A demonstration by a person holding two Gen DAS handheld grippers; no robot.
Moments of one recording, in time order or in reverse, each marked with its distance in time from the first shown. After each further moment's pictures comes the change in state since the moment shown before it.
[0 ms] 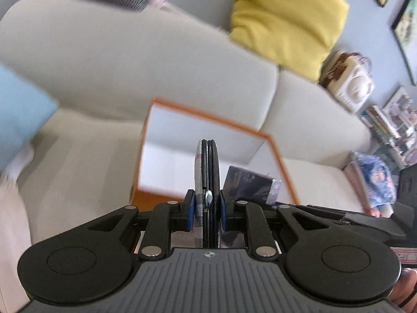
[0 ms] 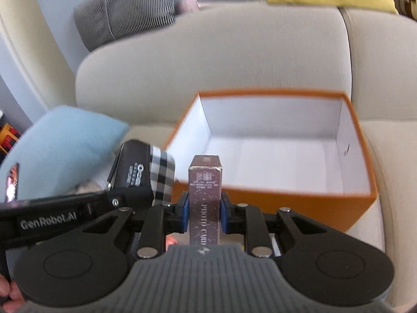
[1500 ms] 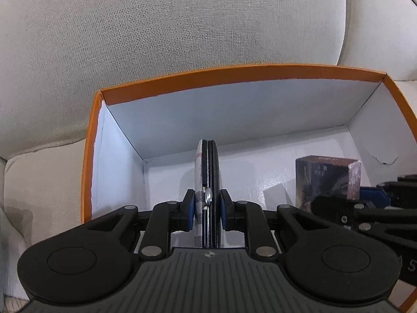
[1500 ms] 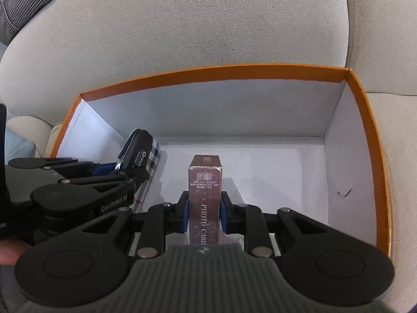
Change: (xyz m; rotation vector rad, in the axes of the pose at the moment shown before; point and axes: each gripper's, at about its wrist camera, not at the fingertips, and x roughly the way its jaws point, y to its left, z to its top) left arm 0.238 0.002 0.028 0.287 0.378 0.304; right arm 0.174 -0.117 0.082 0.128 0.280 -0.123
